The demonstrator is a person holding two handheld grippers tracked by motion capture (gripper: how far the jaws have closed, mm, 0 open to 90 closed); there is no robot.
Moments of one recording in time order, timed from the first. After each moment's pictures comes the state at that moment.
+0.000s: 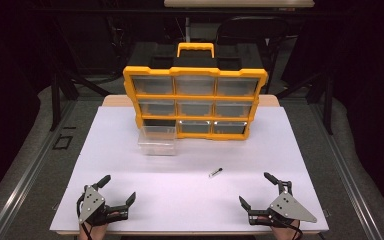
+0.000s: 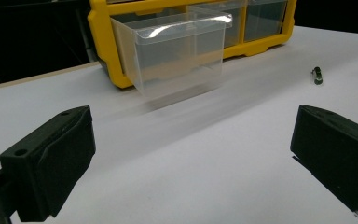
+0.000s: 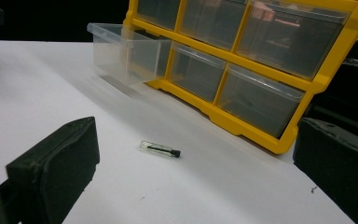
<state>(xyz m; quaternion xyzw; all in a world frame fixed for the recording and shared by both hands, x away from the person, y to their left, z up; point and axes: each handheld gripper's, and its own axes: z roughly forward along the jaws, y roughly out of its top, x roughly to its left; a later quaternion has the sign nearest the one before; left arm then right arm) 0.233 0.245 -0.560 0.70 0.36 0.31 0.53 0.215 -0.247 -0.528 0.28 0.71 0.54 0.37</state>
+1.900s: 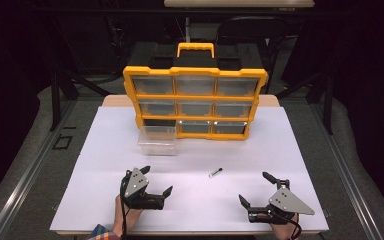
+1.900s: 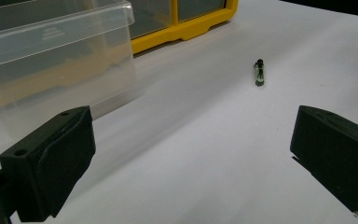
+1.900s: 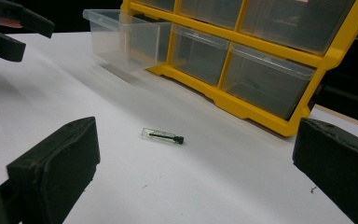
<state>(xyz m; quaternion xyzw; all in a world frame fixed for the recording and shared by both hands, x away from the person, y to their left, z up) 0.277 0.150 -0.541 0.78 0.33 0.22 0.49 0.225 -0.249 -0.534 0.30 0.72 0.53 0.34</state>
